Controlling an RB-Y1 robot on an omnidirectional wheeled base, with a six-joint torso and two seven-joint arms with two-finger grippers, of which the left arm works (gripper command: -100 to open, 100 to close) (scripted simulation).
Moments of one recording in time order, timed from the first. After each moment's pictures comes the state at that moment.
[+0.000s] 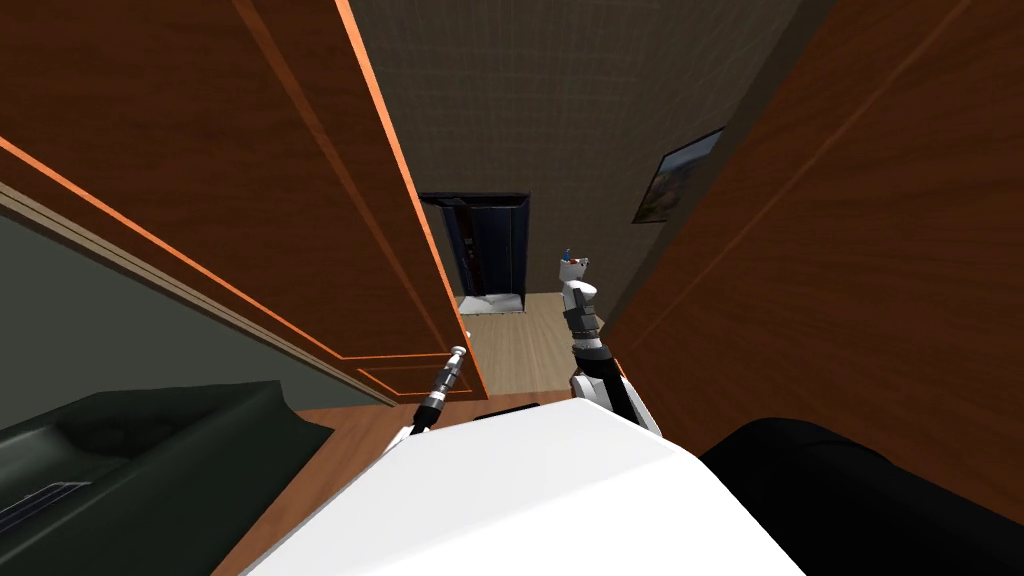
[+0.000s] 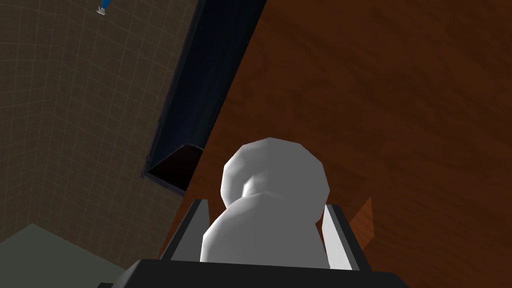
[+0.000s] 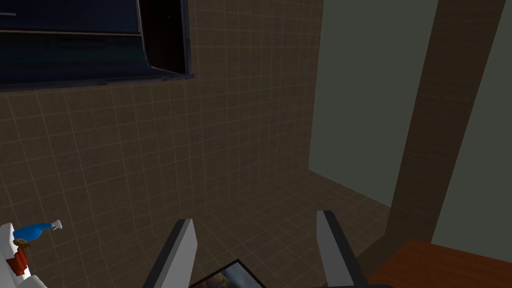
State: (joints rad) arm 0.02 0.21 0.03 -0.77 -0.33 -0.88 -0.71
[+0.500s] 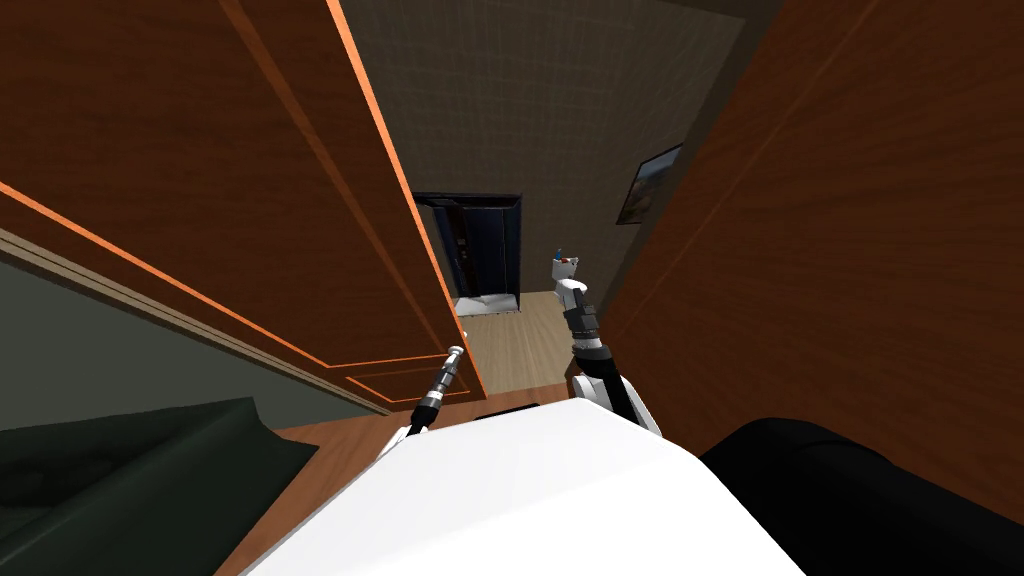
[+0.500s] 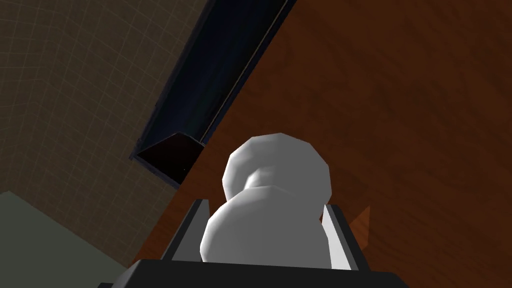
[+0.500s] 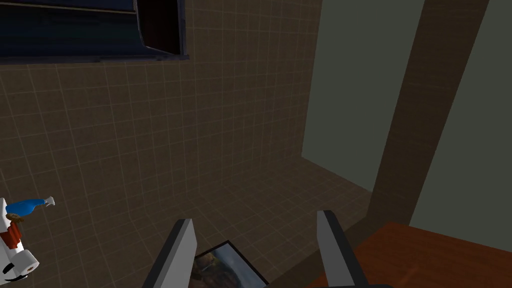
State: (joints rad) arm 0.02 0.22 0.04 -0.76 -0.29 -0.87 -0.58
